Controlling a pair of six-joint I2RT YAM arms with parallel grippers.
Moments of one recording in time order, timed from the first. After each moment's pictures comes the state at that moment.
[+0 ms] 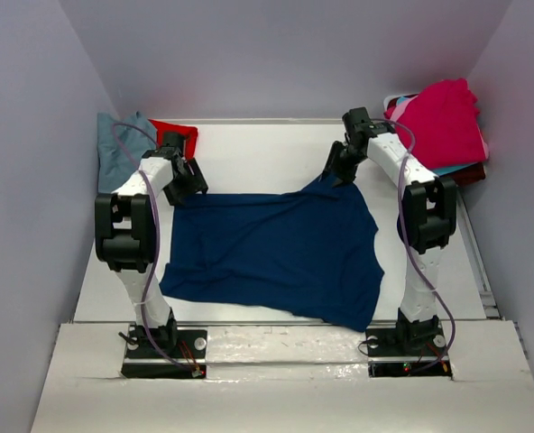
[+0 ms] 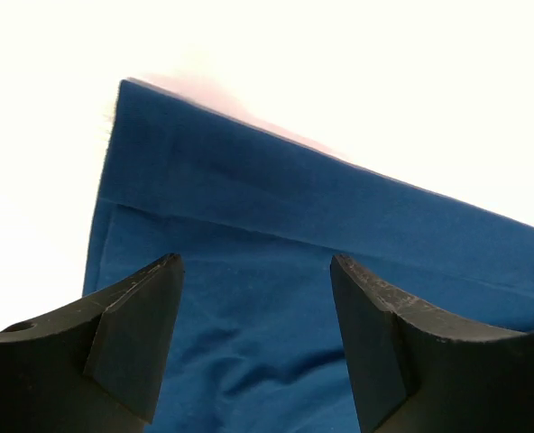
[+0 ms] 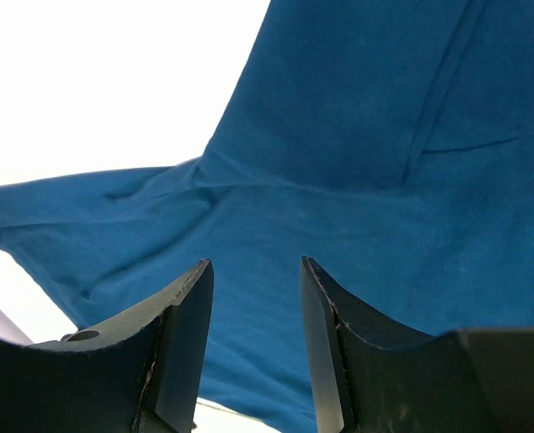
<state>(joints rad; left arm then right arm) -0.07 1.88 1.41 -0.67 0.00 -0.49 0.24 2.12 1.90 -0.95 -0.23 0.64</state>
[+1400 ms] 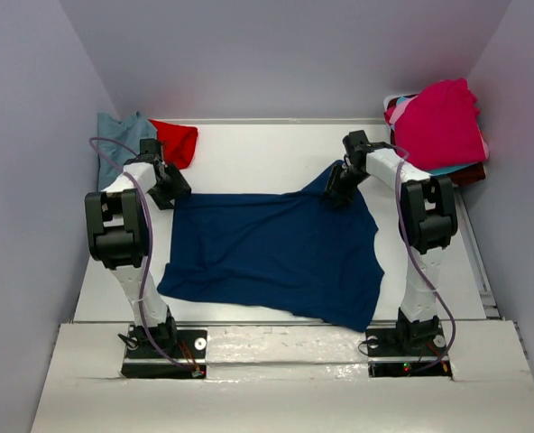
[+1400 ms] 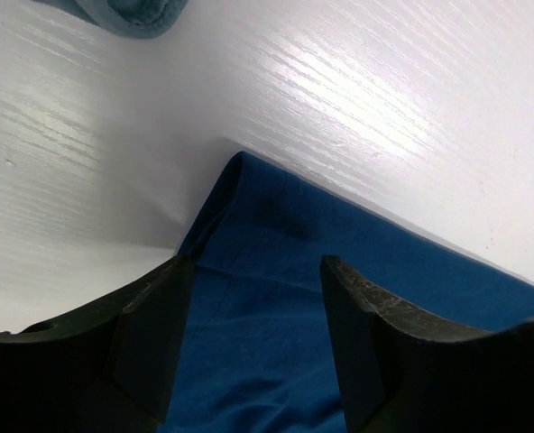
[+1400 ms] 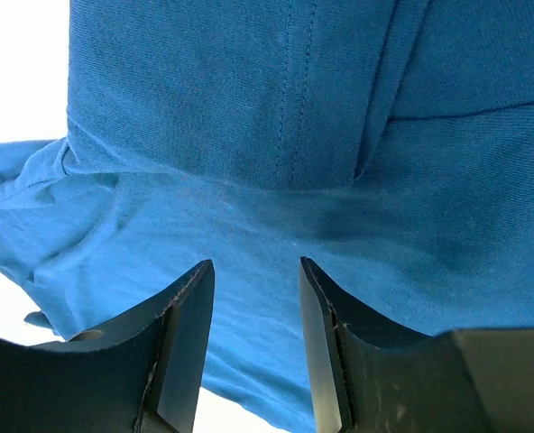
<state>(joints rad) 0.08 1.92 1.35 -0.56 0.09 -0.52 0.22 2.11 1.63 -0.83 -0.32 0.63</state>
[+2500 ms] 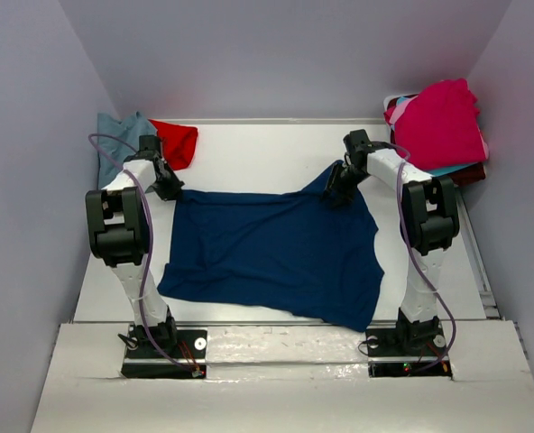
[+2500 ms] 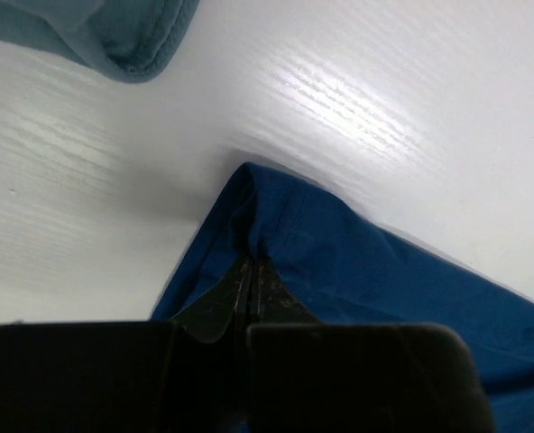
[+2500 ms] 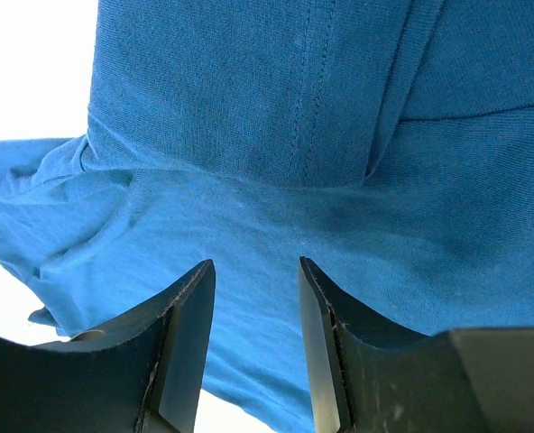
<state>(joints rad) 0.08 1.95 1.39 -0.56 0.09 -0.52 0.22 2.09 1.62 -0.80 -0.33 0.63</state>
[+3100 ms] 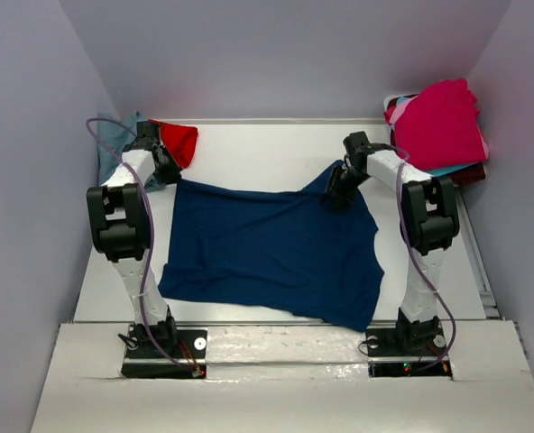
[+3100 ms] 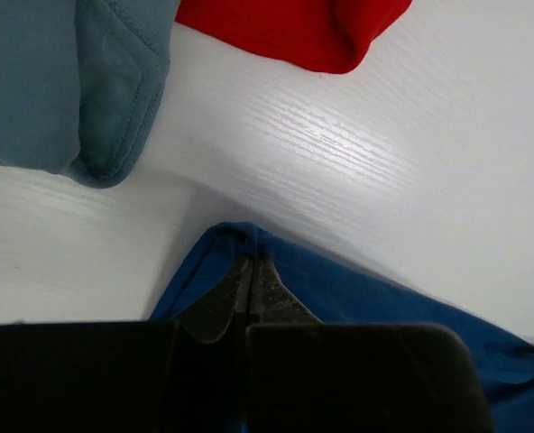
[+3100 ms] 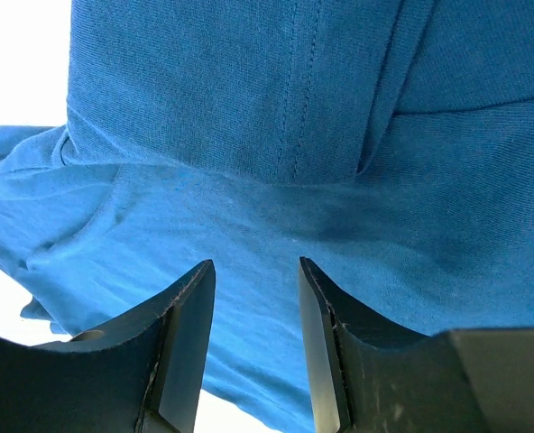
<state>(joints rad) 0.08 2.00 1.54 -0.55 0.09 -0.49 0.22 2.09 1.60 -0.80 -0.33 0.62</state>
